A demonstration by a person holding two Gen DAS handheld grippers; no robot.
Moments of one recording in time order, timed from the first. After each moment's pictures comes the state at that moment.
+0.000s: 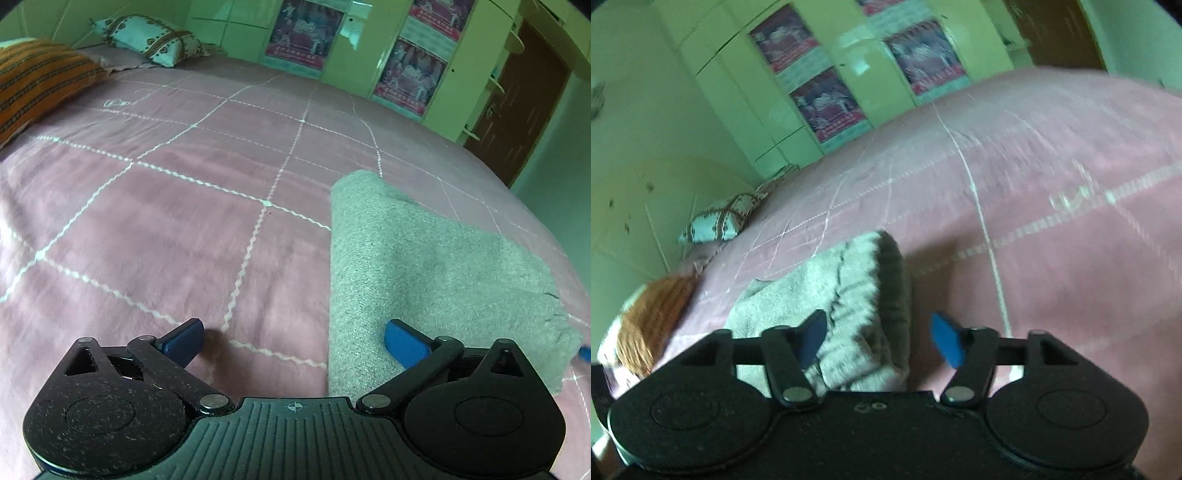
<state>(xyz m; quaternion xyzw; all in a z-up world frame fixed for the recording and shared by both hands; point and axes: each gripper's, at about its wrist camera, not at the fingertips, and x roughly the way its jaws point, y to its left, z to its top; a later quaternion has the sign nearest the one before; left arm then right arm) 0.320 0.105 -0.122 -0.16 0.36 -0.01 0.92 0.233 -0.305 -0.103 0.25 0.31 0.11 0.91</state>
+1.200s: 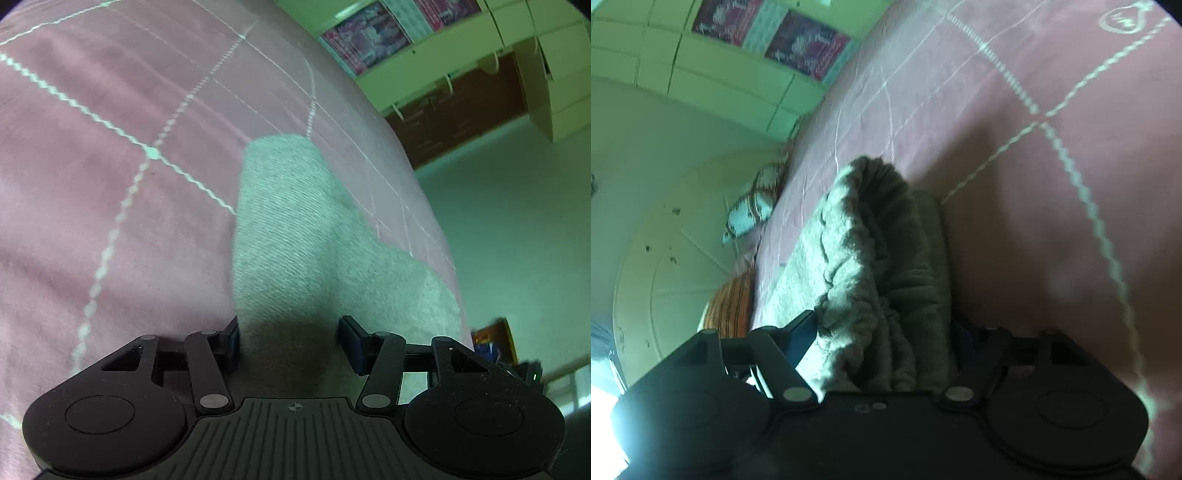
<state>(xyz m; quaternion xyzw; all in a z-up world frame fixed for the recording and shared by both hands) 0.428 0.105 -0.163 -0.34 0.44 -0.21 0.81 0.318 -0.287 -0.156 0.38 0.44 0.20 0.79</state>
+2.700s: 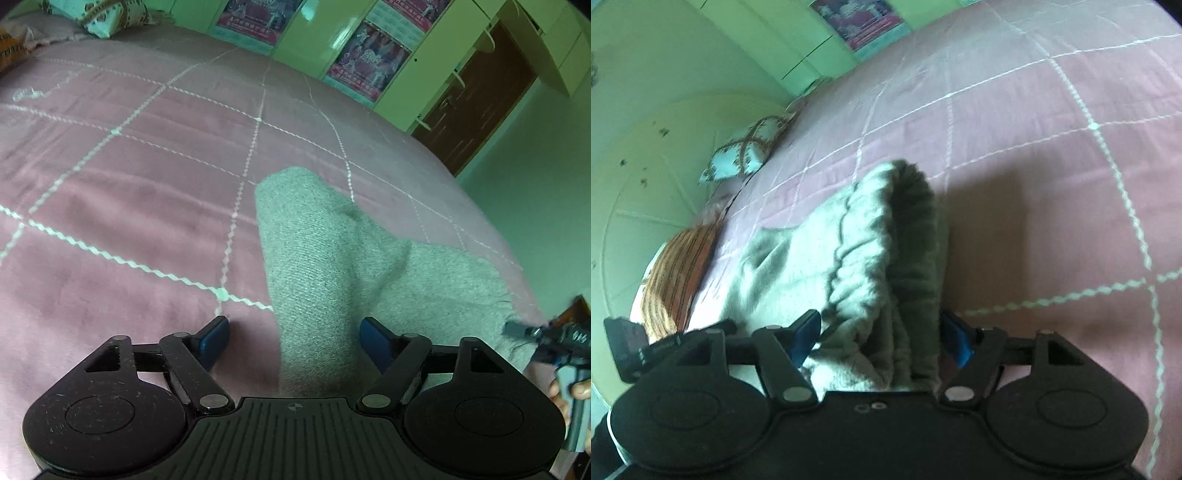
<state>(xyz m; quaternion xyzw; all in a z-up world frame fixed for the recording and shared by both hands) 0.449 0.137 -0.111 -0.20 0.39 -0.12 0.89 0.355 -0.252 -0.123 0.24 0.41 0.19 0.86</state>
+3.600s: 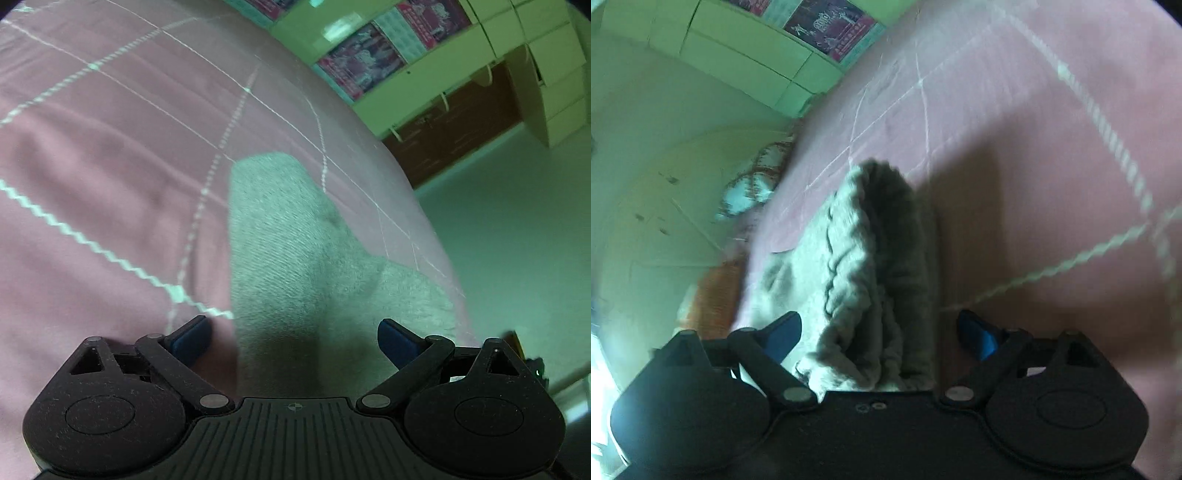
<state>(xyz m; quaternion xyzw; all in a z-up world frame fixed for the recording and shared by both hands) 0.480 0.142 -0.137 -0.32 0.40 -0.20 0.84 0.367 -0.288 -0.166 0.37 0.43 0.23 0.79</state>
